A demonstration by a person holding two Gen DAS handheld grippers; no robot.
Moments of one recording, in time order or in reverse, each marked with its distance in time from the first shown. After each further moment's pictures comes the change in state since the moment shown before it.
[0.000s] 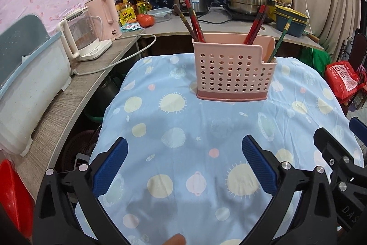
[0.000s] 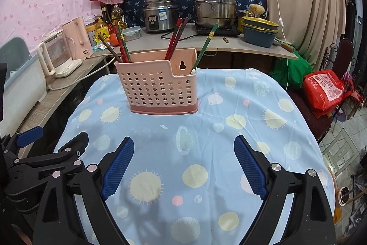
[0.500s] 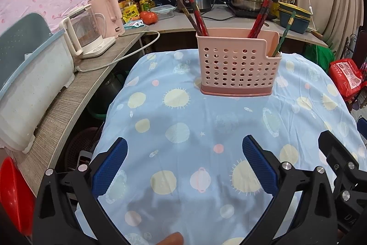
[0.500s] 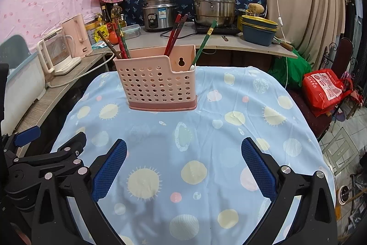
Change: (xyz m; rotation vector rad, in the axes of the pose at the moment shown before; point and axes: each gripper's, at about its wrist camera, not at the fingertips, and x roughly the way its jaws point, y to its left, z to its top) left arm 0.004 0.000 -0.006 0.002 0.014 0.028; right arm 0.003 -0.002 -0.007 0.001 0.010 0.000
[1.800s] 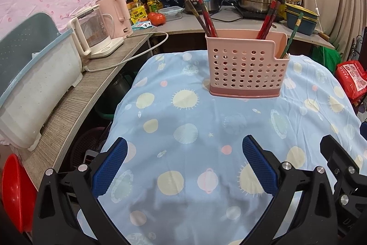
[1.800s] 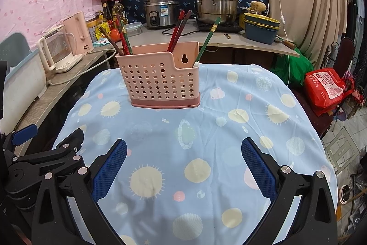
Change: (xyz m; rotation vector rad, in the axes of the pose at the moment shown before) left arm -0.001 0.003 -0.002 -0.014 -0.014 0.048; right arm 0.004 0.003 -0.003 -0.007 0.012 0.005
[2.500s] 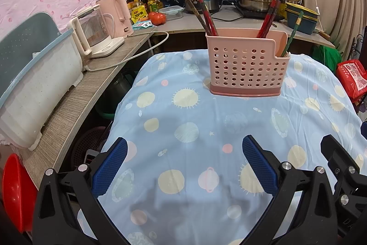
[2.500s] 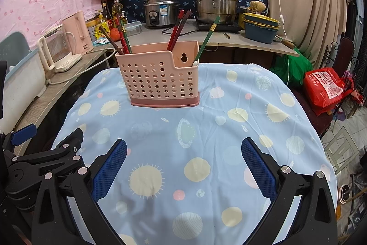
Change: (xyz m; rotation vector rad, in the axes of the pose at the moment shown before) left arm 0.000 0.001 -0.001 0.000 0.002 0.000; right arm 0.000 -0.001 0.000 0.002 0.001 0.001
